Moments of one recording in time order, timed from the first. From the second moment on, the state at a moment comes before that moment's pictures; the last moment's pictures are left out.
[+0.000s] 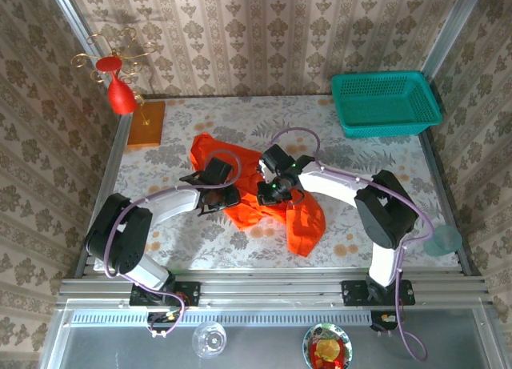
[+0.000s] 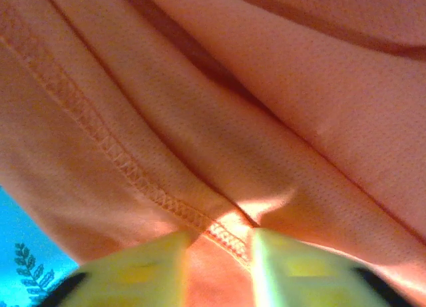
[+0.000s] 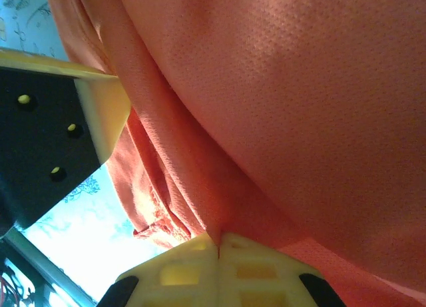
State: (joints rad) left arm -0.60 1.55 0.81 -0.36 0.10 -0.74; right arm 0.69 1.84 1.27 -0.57 -0.32 0.51
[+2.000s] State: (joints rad) left arm -0.52 1.24 0.75 -0.75 0.11 -0.77; right arm 0.85 1.98 1.28 -0.14 -0.46 0.94
